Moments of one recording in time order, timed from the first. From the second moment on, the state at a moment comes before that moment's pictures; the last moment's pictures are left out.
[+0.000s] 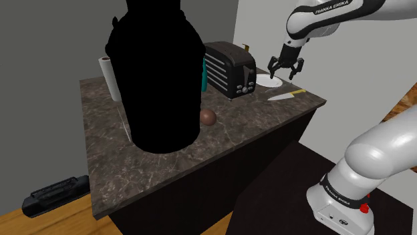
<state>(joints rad) -0.23 -0.29 -0.20 -2.27 -0.10 2.03 0.40</state>
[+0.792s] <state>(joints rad) -0.36 0.00 -0.34 -2.14 -0.02 2.21 0.52</state>
